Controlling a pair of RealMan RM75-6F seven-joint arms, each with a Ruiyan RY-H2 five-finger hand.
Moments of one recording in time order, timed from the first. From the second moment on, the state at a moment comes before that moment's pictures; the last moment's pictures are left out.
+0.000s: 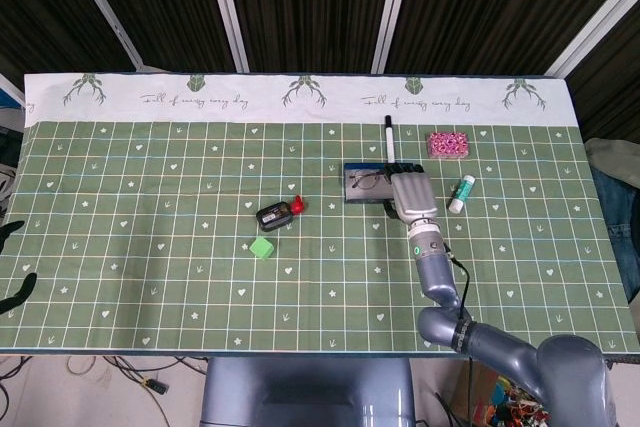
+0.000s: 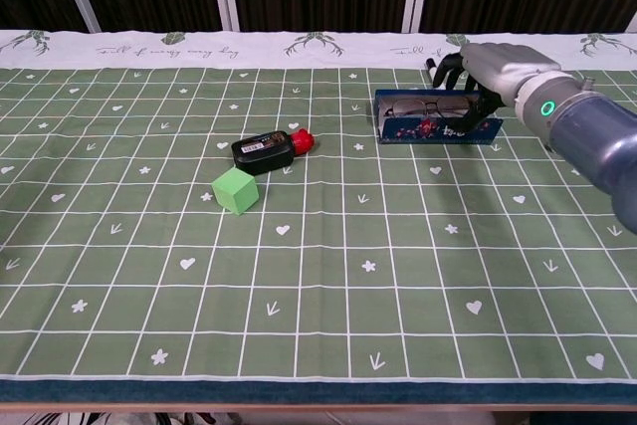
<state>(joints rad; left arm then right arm) -0.07 -1.02 -0.08 -1.68 1.43 1.49 -0.03 0.82 -1.85 0.36 -0.97 -0.95 0.96 -0.42</state>
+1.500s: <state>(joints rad) -0.07 -1.02 -0.08 -1.68 1.43 1.49 -0.04 0.82 -1.85 0.34 -0.94 -0.94 0.90 -0.39</state>
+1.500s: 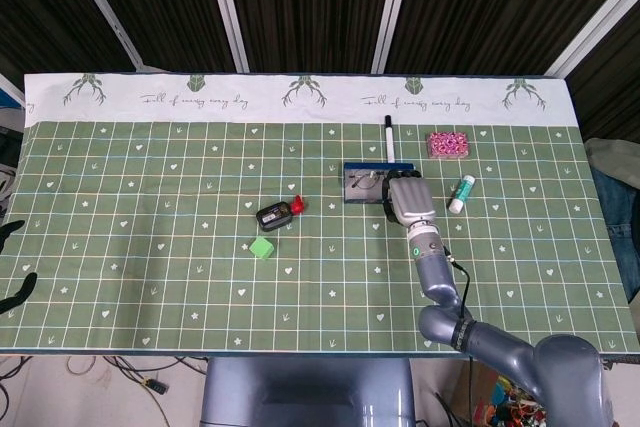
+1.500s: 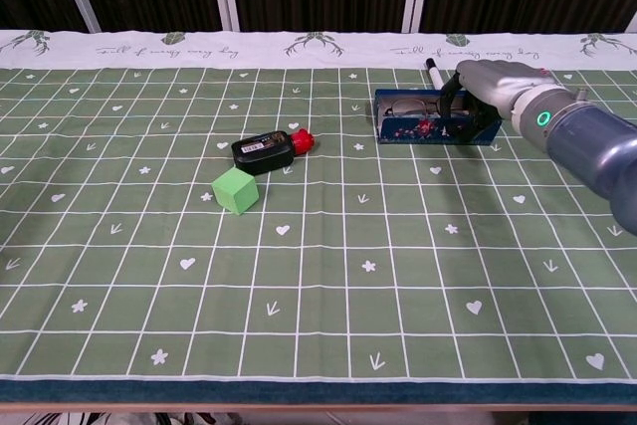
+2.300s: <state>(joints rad) -0.07 -1.02 -0.07 -1.69 1.44 1.50 -0.03 0.71 -1.68 0.29 -1.29 -0.99 0.98 -0.35</state>
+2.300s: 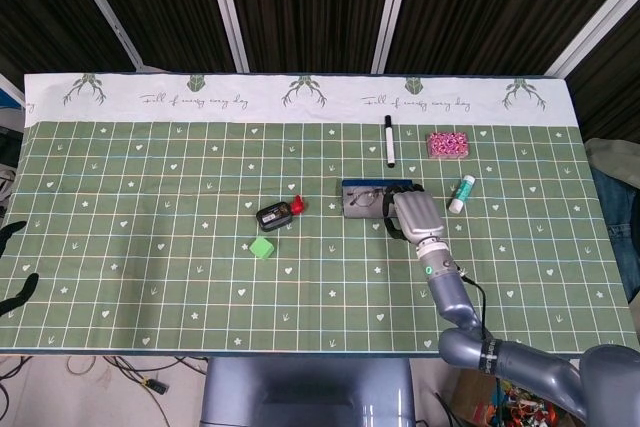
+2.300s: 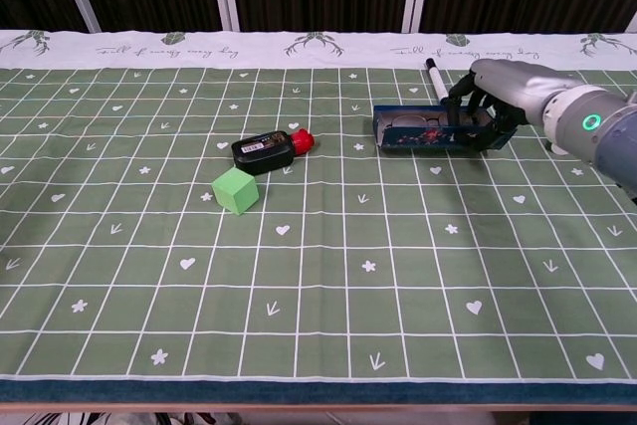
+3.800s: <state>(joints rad) -0.07 -1.02 -0.07 -1.69 1.44 1.50 -0.03 0.91 -1.52 0.25 -1.40 -0.49 0.88 -0.68</state>
